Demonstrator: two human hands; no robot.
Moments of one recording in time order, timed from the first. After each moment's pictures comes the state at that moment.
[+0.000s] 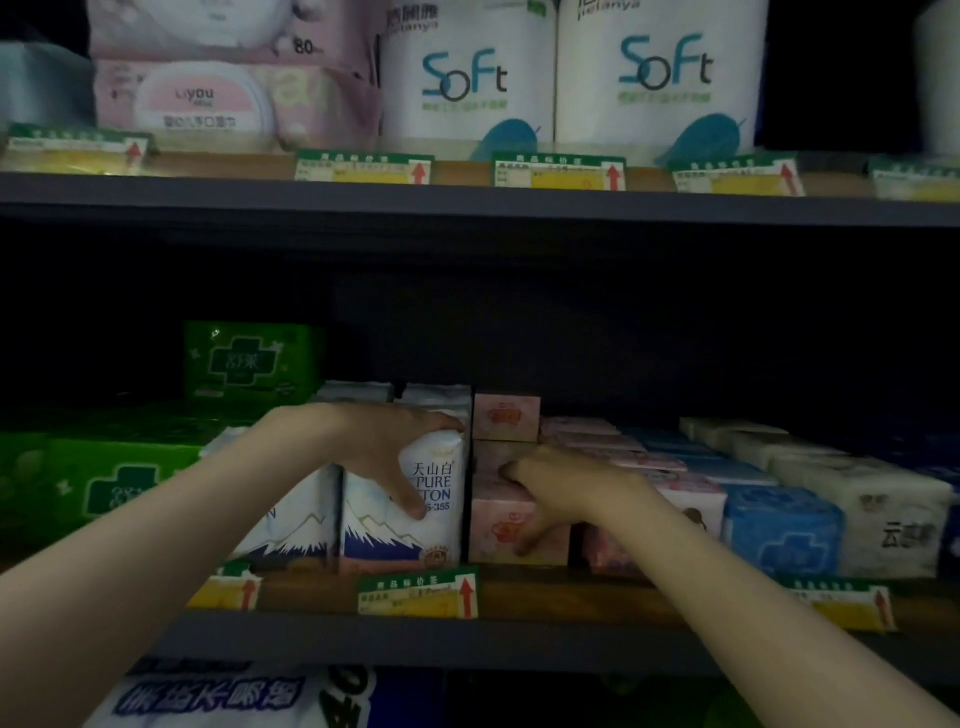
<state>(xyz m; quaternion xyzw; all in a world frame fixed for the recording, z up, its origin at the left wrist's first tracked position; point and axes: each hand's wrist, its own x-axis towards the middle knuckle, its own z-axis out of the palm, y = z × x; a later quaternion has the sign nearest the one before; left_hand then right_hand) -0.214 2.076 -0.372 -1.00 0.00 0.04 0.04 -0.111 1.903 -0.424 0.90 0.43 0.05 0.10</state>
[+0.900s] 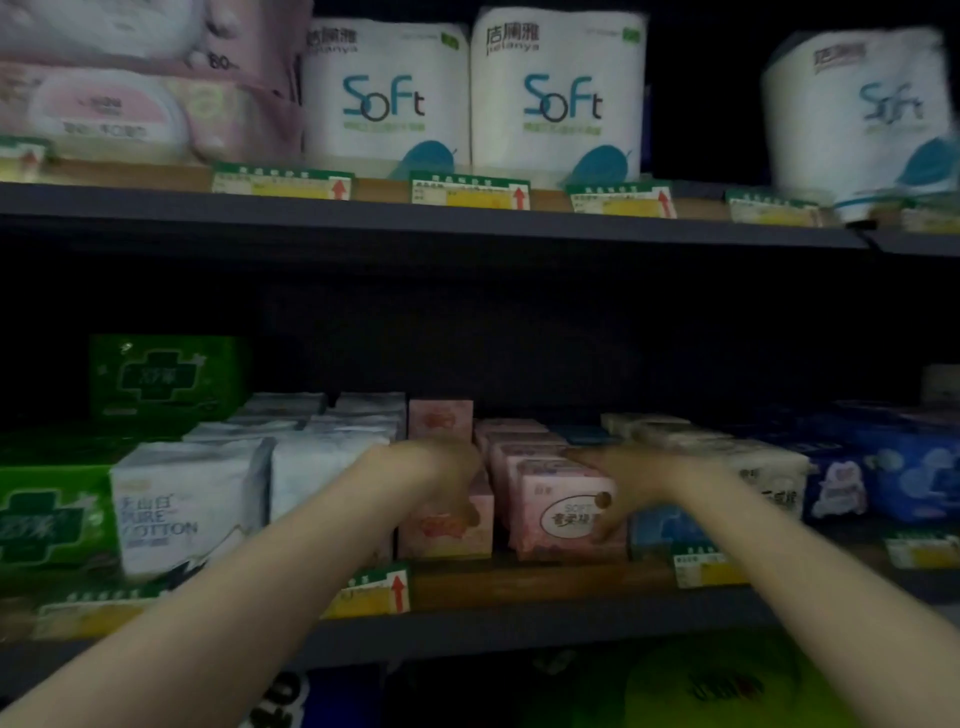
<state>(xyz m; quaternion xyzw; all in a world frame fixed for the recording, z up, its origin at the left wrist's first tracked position) -0.182 1.972 -0.400 -1.00 0.01 0.02 0.07 -0.092 1.776 -0.415 0.96 0.26 -0.03 0.03</state>
